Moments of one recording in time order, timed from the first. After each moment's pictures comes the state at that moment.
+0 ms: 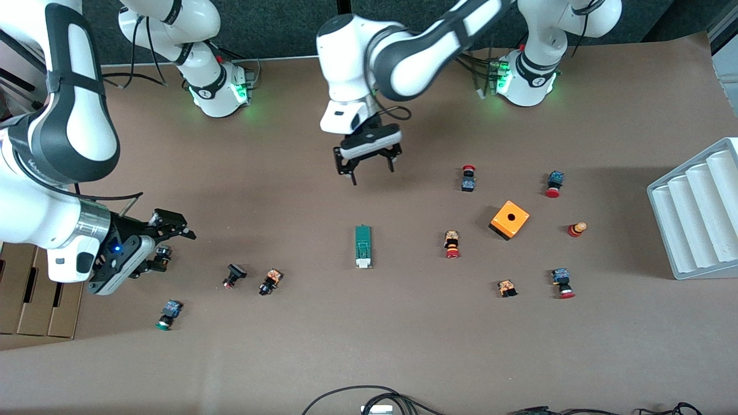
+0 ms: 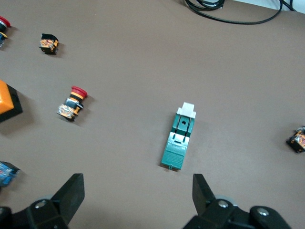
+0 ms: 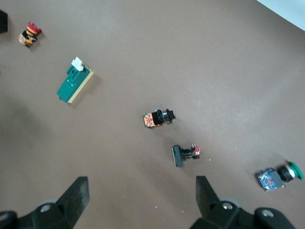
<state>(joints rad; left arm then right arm) -0.56 0.45 -0.57 -1.65 0.81 1.97 -1.78 0.08 0.29 -0.04 -1.57 0.36 1.84 -0.78</state>
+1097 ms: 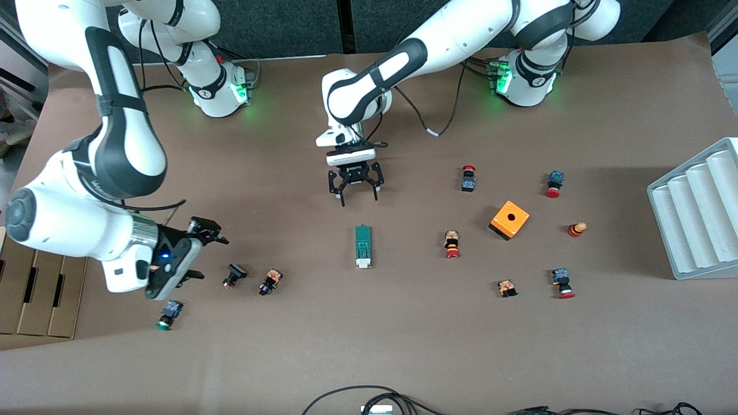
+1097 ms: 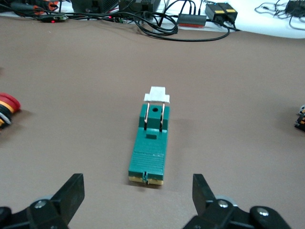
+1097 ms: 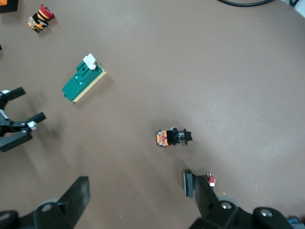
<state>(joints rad) -0.67 0.79 -0.56 -1.73 1.61 1.97 -2.33 0.18 0.36 -0.03 -1.57 0.37 1.91 -0.84</state>
